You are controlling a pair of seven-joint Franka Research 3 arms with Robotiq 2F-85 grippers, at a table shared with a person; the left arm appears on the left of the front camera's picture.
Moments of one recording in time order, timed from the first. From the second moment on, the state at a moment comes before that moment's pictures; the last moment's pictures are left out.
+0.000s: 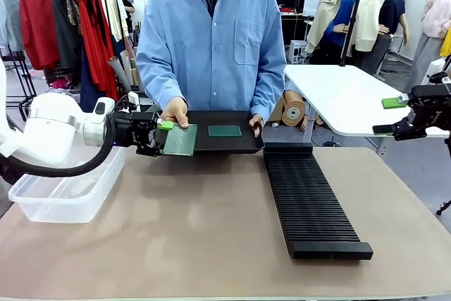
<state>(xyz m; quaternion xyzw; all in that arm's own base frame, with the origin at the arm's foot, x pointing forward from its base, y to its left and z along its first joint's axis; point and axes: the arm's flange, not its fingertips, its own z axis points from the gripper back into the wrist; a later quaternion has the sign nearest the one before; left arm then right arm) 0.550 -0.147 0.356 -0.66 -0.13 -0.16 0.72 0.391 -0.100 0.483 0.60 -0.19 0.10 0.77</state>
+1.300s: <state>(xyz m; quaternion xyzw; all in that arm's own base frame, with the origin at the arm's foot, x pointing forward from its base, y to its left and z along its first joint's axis) 0.553 -0.150 0.348 -0.67 -0.13 -0.15 0.72 0.391 -0.100 0.483 0.60 -0.19 0.10 0.77</state>
